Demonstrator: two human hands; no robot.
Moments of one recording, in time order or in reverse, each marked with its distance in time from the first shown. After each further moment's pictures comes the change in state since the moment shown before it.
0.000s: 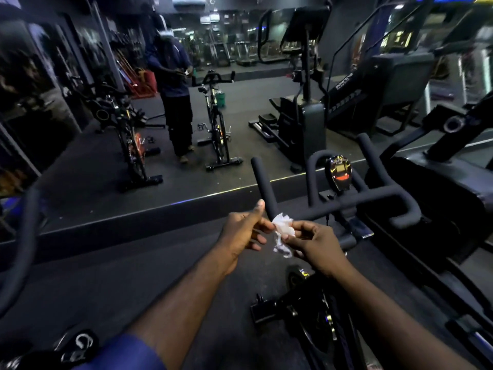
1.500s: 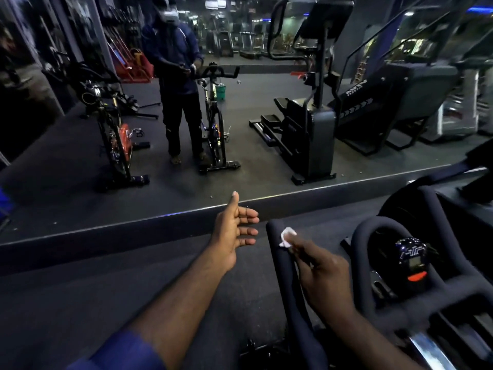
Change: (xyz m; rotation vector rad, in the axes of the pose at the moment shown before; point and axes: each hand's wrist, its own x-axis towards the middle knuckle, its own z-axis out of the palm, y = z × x) left_hand 0.288 0.014 -0.065 -0.288 0.148 -0.155; right_hand 0.235 0.016 0.022 -0.665 0.242 -0.664
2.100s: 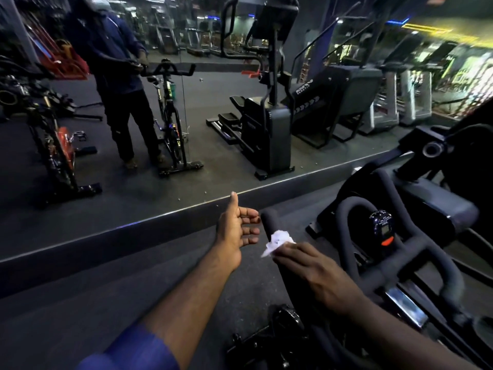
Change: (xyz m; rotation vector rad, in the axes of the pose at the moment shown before) left_hand -0.009 -0.004 0.004 -0.065 -0.162 -0.071; right_hand -0.016 -0.041 -0.033 -0.515 -0.537 -0.518
